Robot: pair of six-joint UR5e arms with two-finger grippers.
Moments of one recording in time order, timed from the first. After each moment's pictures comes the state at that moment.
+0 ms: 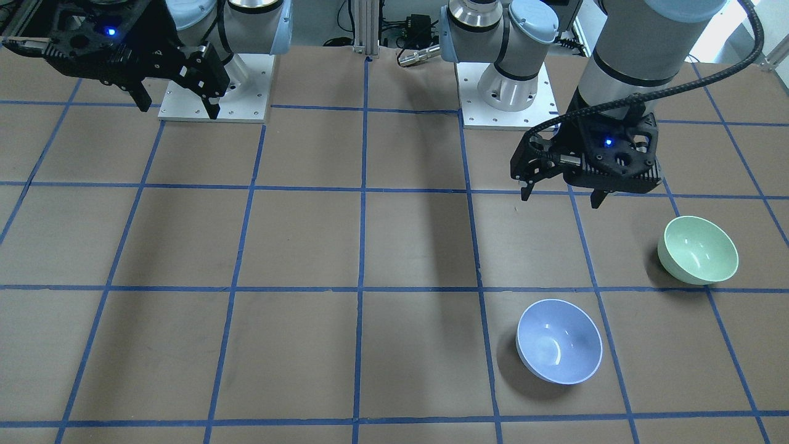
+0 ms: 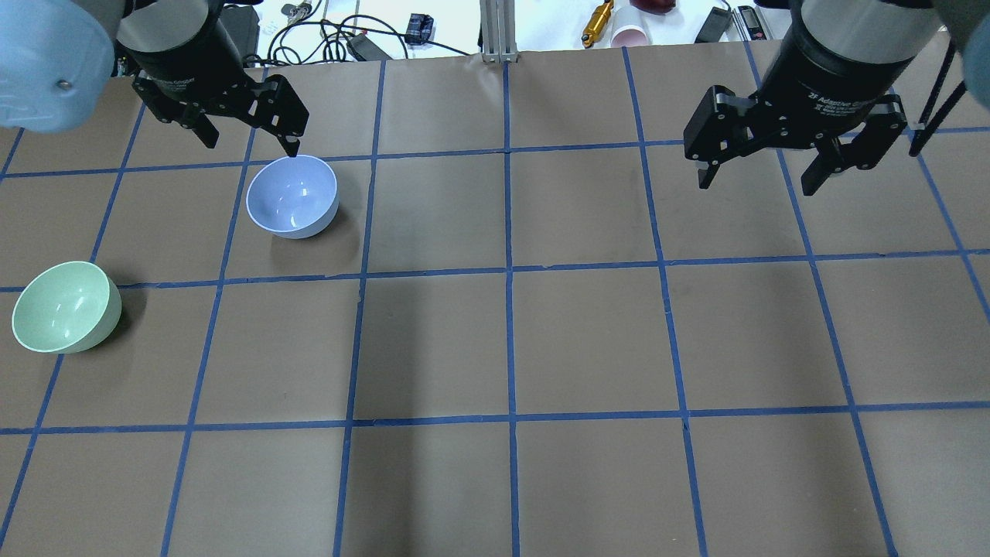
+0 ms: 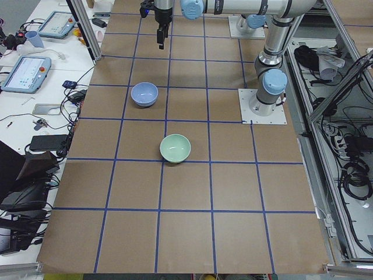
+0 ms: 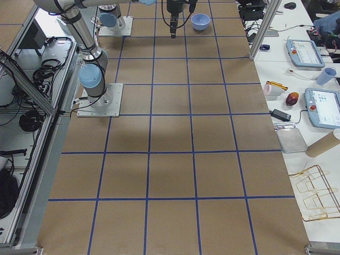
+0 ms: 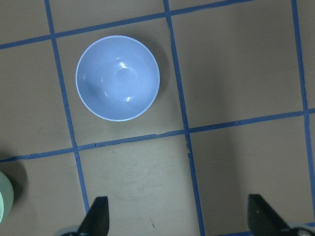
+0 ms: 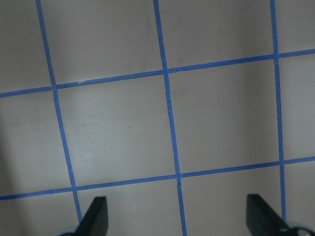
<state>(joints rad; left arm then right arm) -1.55 -1.67 -1.48 -1.50 1.62 0.17 1.58 -1.67 1.55 -1.46 -1.56 0.13</state>
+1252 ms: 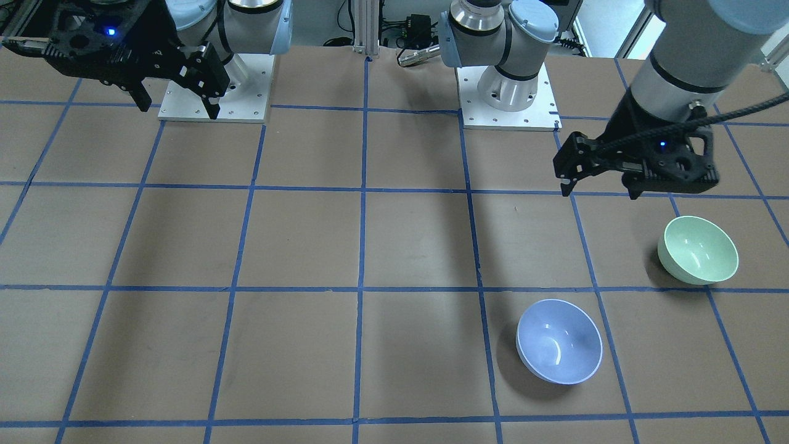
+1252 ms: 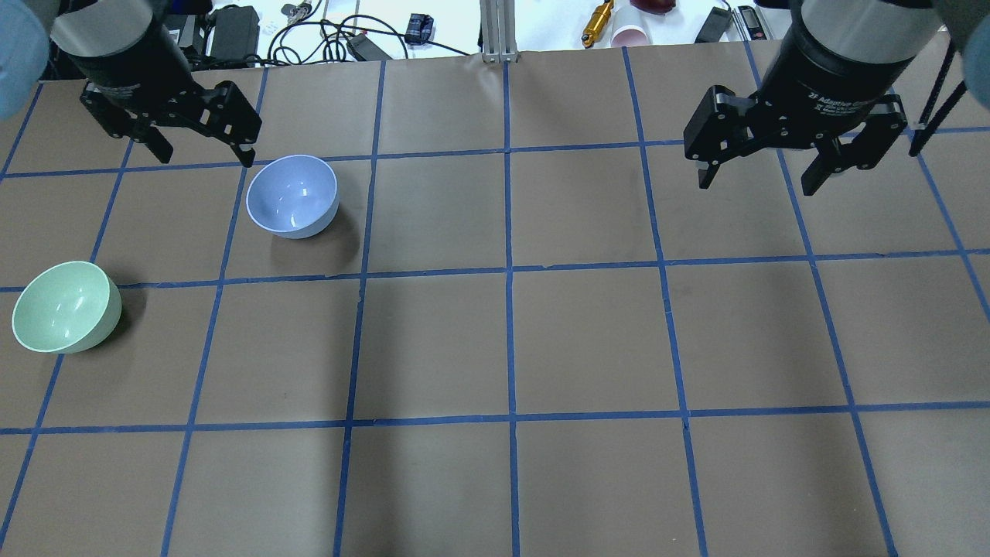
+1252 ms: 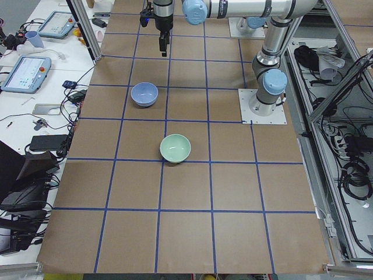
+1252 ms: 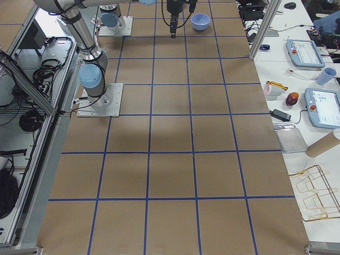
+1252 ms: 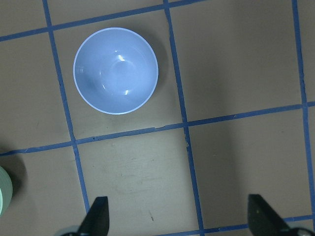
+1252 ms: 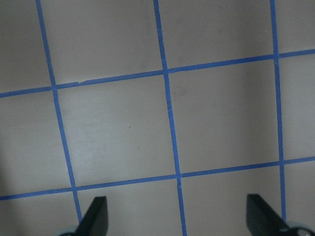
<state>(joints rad) -1.42 -1.65 -1.48 -1.57 1.62 0.21 1.58 -1.67 1.55 -1.46 -1.56 0.13</state>
